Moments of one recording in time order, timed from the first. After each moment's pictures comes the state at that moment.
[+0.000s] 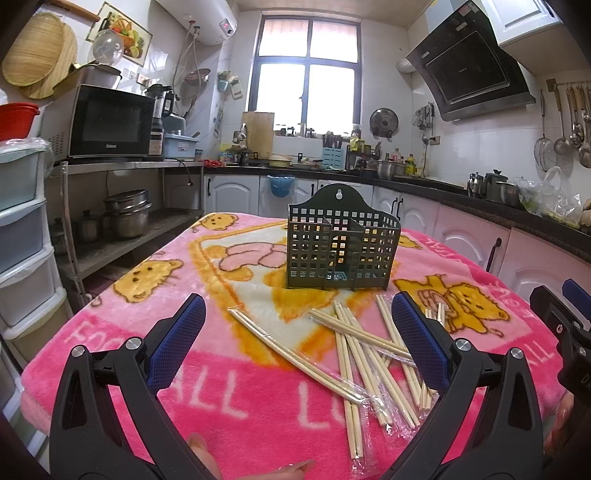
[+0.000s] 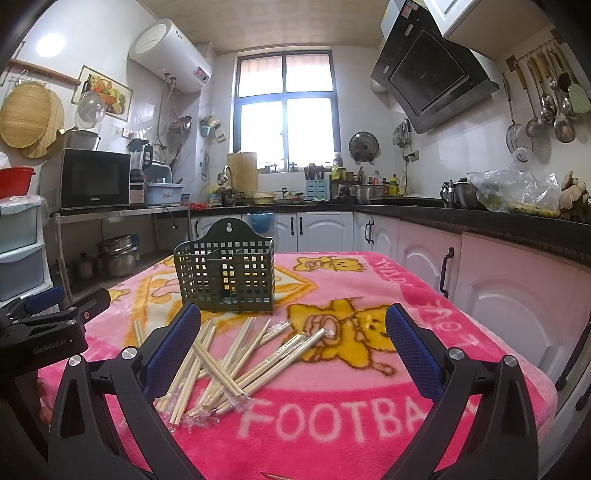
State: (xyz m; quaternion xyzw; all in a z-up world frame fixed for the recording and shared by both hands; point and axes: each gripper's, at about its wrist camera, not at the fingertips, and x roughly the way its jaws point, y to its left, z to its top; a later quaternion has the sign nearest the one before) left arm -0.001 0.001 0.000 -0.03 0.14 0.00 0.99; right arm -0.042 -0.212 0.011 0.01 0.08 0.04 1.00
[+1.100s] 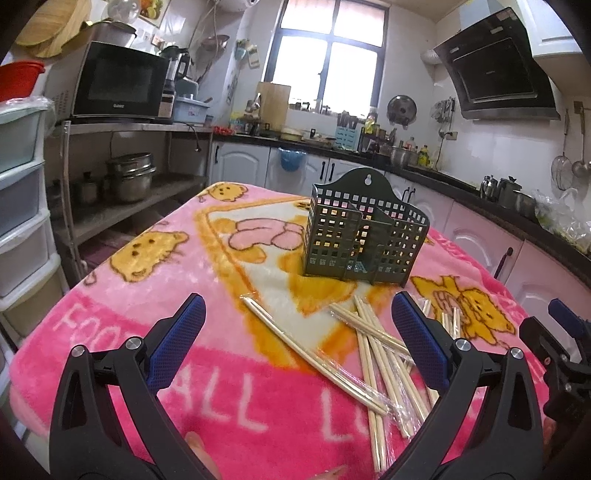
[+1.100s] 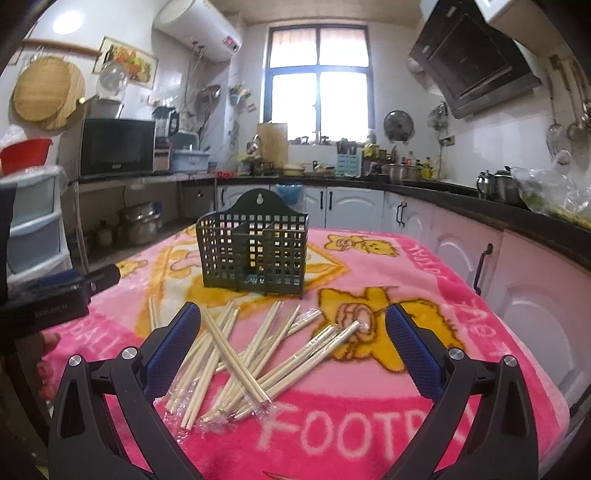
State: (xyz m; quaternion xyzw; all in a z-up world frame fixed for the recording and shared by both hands) left arm 0.036 0.034 0.002 -0.08 0.19 0.00 0.98; right arm 0.003 -0.187 0.008 -0.03 0.14 0.10 0.98
